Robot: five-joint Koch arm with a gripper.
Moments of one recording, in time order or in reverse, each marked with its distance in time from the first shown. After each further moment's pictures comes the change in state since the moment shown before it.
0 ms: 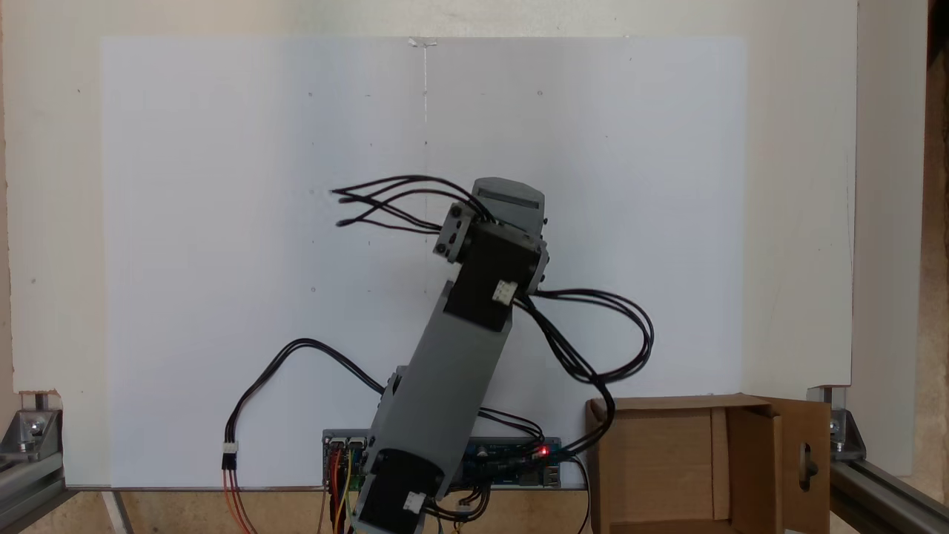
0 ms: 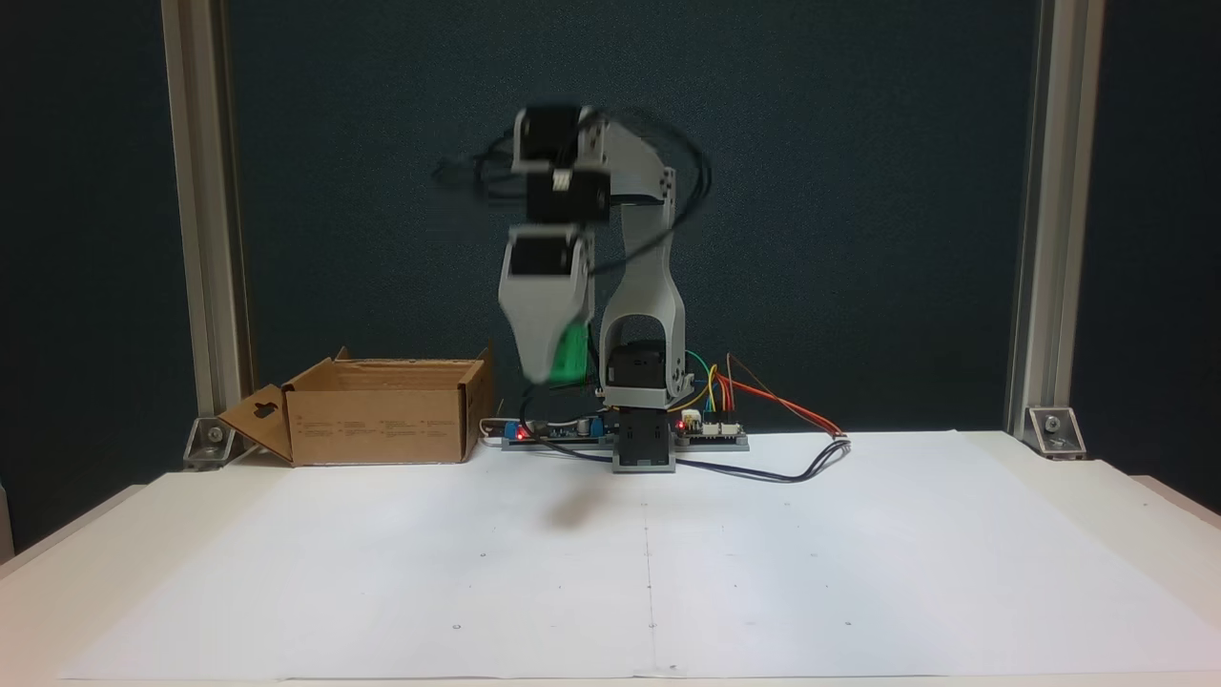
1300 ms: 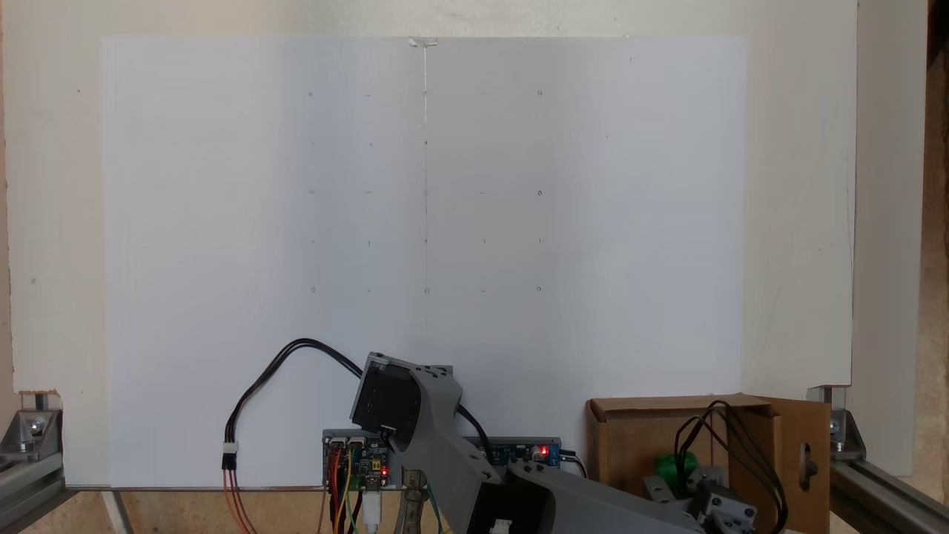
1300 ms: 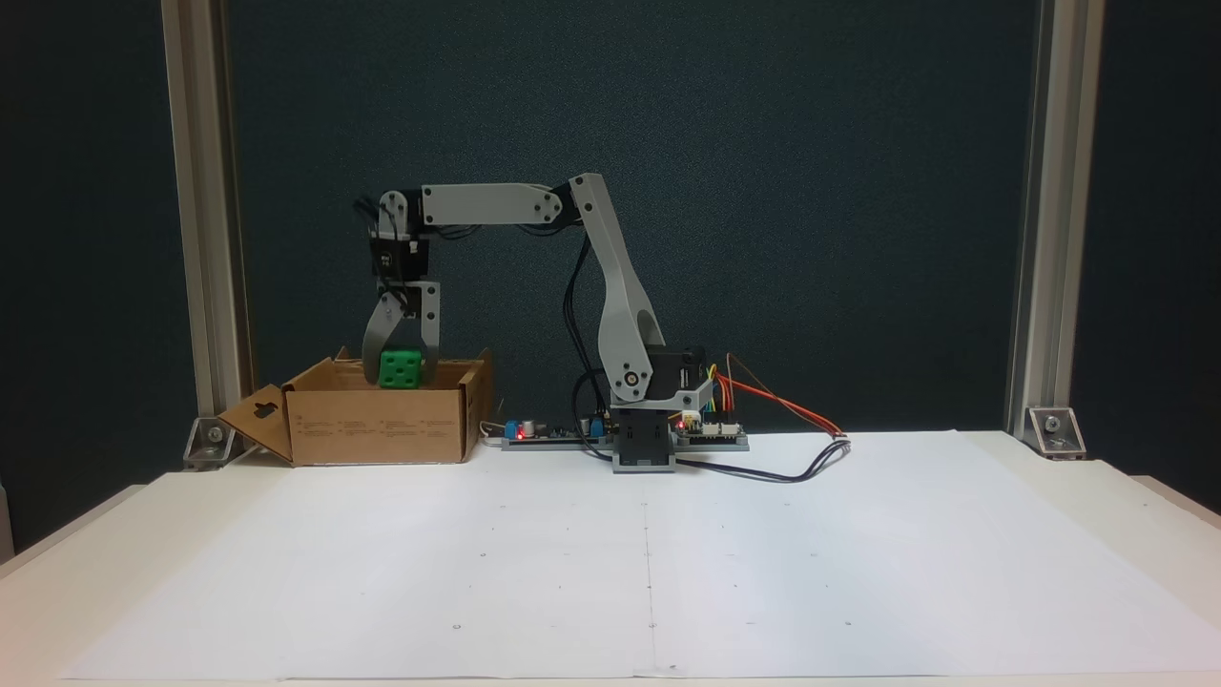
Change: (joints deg) arm 84.5 -23.9 -10.1 -15.6 -20.5
